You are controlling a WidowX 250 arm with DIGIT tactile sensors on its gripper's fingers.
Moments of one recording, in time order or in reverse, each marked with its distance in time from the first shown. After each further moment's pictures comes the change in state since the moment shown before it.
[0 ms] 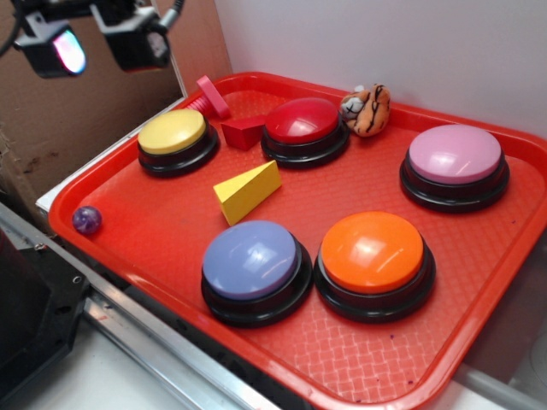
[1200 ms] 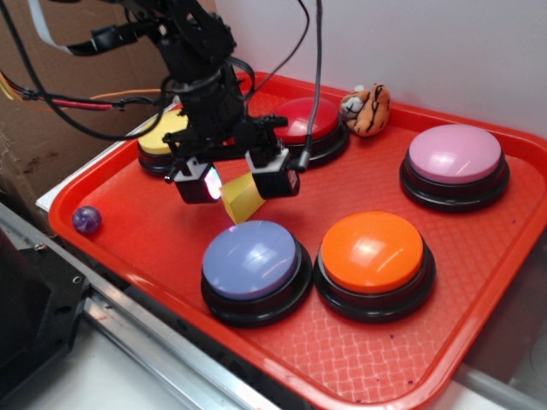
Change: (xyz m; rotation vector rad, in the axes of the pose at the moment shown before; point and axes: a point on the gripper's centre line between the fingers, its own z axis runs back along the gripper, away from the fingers) arm 0.014 -0.042 -0.137 -0.050 0.094 0.015
